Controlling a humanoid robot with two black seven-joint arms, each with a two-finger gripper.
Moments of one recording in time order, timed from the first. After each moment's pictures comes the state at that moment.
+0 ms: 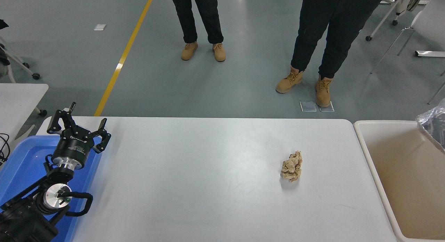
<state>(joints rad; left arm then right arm) -0.42 0.43 -0.90 -0.65 0.01 -0.49 -0.57 0.75 -0.88 -0.16 0.25 -0.34 0.45 0.22</state>
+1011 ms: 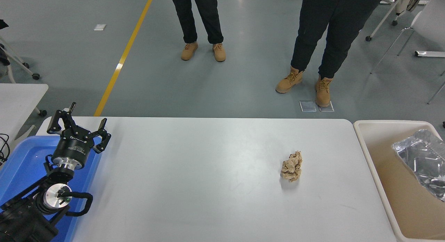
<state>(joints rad) -0.42 0.43 -0.90 -0.65 0.01 -0.49 -0.57 0.65 -0.69 -0.16 0.23 -0.30 0.31 0.13</state>
